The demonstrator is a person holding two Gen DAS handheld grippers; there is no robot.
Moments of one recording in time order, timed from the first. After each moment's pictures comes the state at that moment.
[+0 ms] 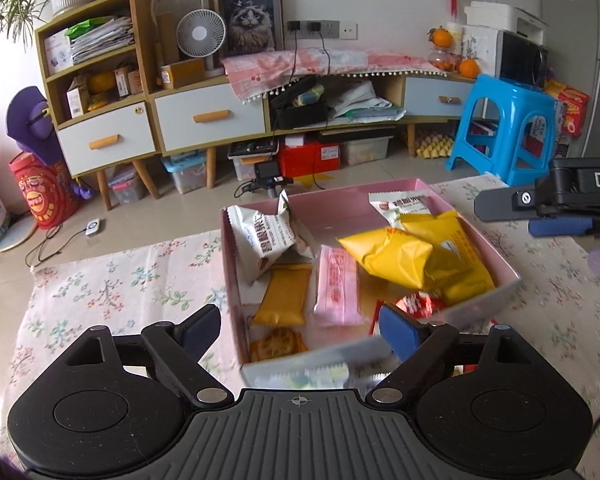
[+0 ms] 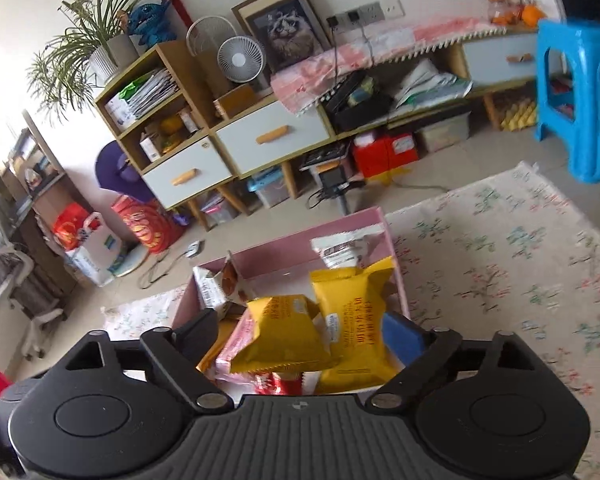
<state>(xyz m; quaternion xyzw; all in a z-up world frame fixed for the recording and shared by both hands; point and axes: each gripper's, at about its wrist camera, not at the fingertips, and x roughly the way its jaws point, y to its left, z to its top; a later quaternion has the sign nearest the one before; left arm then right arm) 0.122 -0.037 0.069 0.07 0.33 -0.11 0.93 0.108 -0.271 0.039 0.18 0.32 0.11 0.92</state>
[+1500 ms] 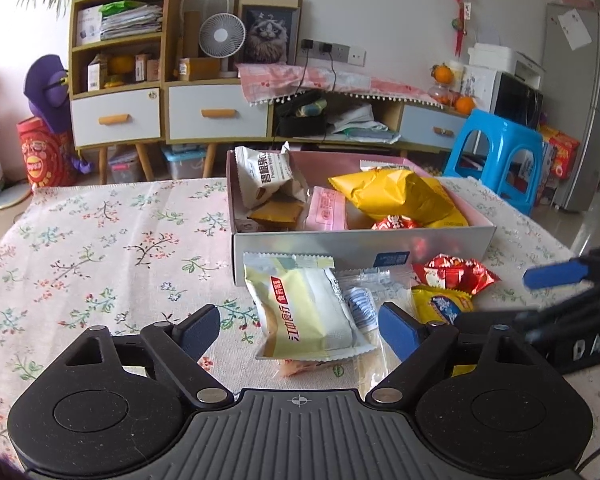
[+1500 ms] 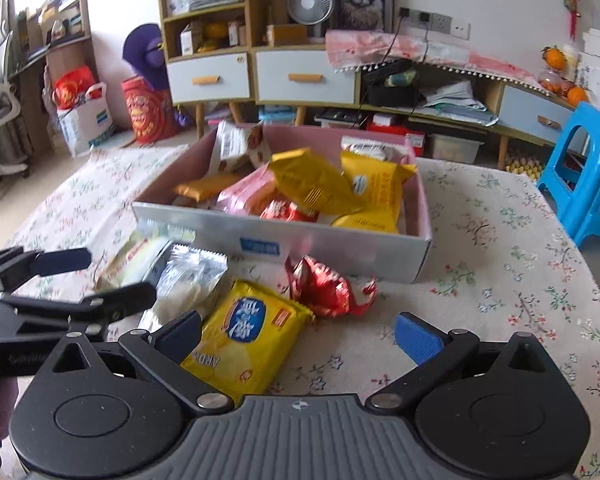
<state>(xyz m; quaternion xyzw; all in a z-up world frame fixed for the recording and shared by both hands) 0.054 -0.011 0.006 -0.02 0.29 -0.12 0.95 0.032 -0.216 -0.019 -0.03 0.36 0.12 0.92</state>
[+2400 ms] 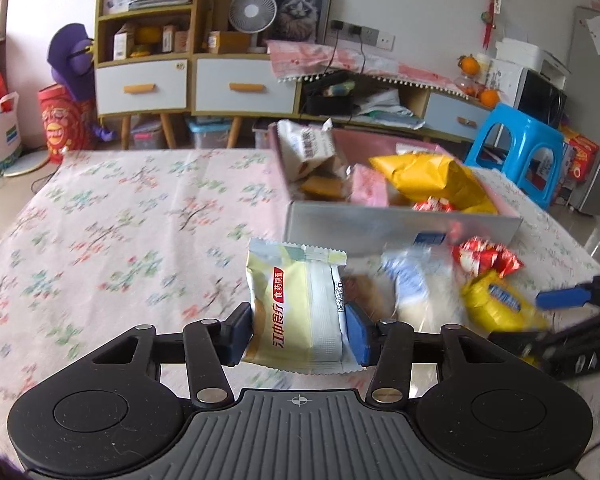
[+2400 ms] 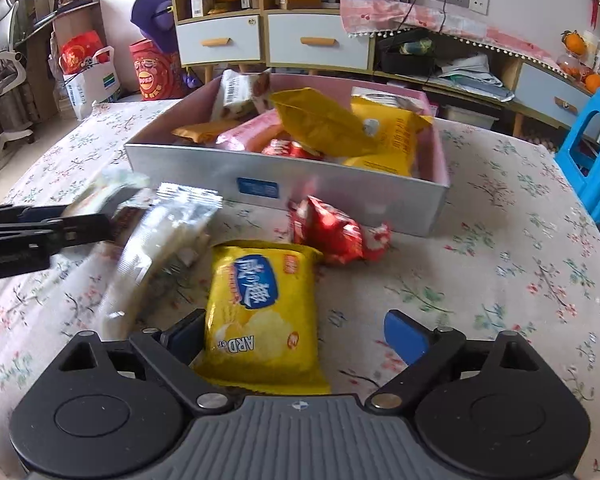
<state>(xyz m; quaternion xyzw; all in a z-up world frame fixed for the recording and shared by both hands) 0.047 0.020 0.002 -0.03 0.33 -0.10 0.94 0.029 -0.234 -0.040 -0.04 0.40 0.13 0.91</state>
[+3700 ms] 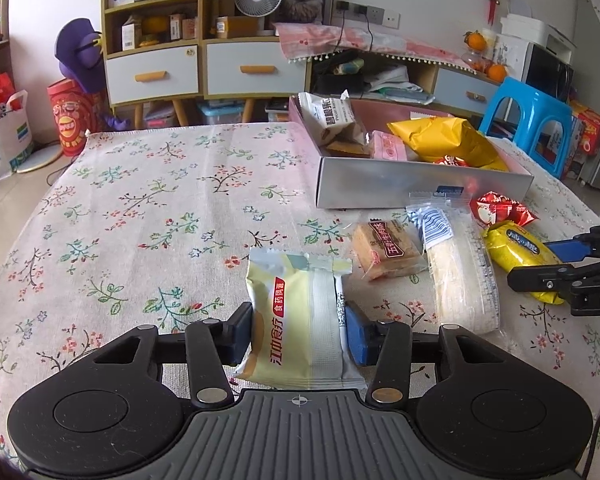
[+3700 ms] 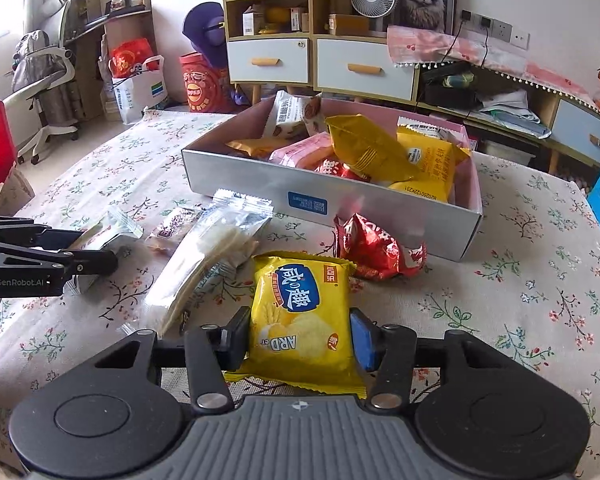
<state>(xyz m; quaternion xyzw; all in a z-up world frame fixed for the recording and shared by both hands) 0.027 0.033 -0.004 0.00 0.35 -0.08 0.93 0.018 -0.223 -0.031 -0.05 0.35 0.21 0.91</state>
